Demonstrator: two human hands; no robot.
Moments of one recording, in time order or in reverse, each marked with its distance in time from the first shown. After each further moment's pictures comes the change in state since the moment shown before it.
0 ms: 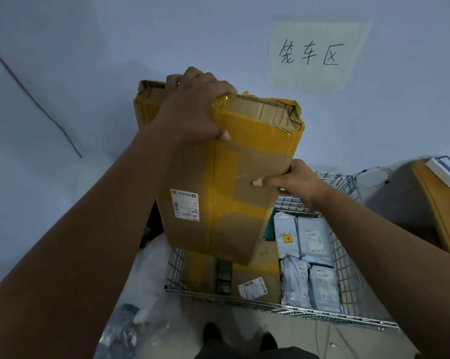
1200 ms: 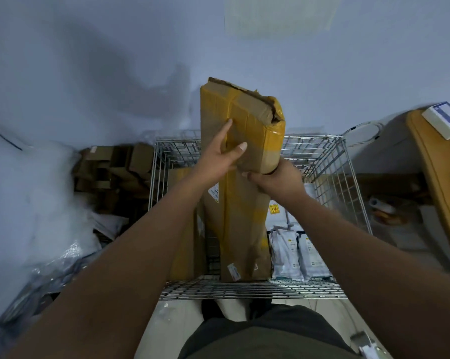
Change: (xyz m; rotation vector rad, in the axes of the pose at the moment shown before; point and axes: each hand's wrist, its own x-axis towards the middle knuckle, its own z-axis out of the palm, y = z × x) left_hand 0.043 0.049 0.246 -1.223 -0.368 -0.556; right_hand 0.063 0.097 -0.023 -0.311 0.446 0.182
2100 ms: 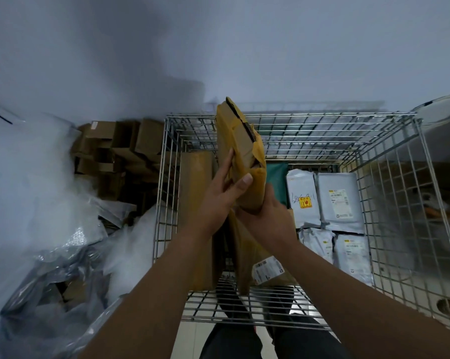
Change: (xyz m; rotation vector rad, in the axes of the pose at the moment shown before) left_hand 0.007 -0.172 -0.036 -0.186 0.005 -0.092; right_hand 0.006 0.063 0.175 -0.116 -0.162 0.039
